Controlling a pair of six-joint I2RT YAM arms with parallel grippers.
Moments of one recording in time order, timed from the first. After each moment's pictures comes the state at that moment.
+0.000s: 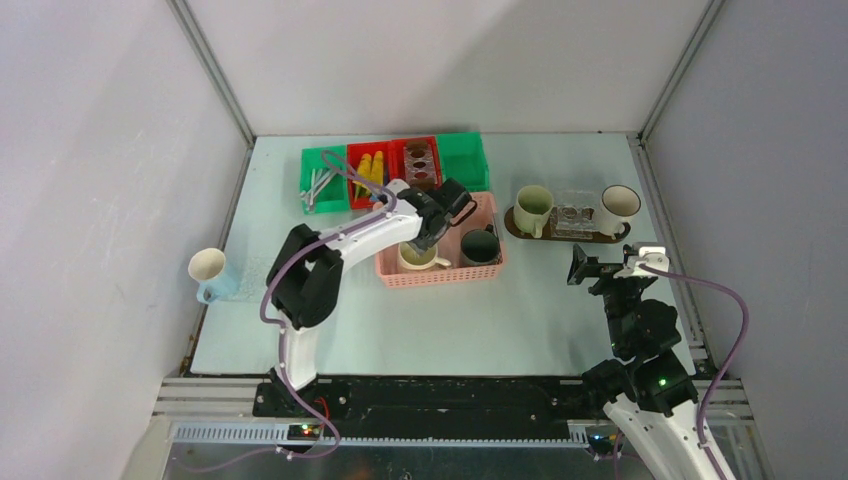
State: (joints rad) left arm -0.77 1.96 1.57 -0.86 -0.56 -1.53; right arm 0.42 0.18 0.42 -0.18 0.40 0.03
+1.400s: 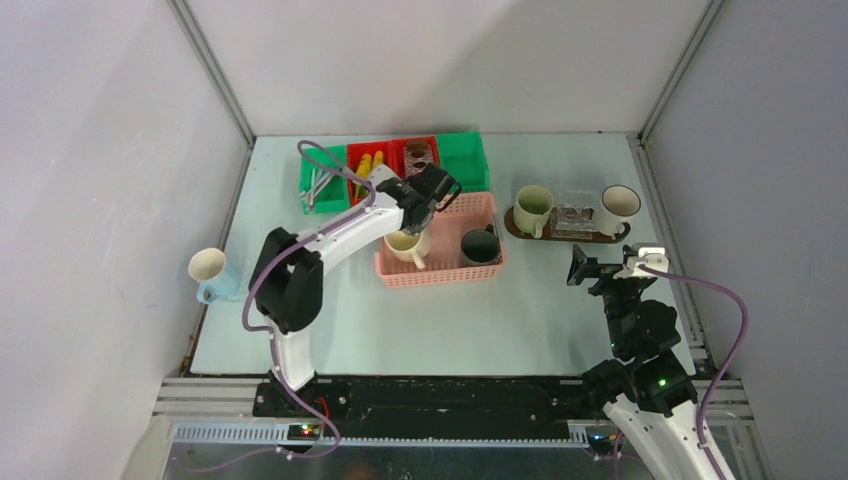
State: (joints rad) left arm -0.70 1.89 1.56 -0.83 -0.58 -1.52; right arm 0.42 0.17 0.42 -0.18 0.40 0.03
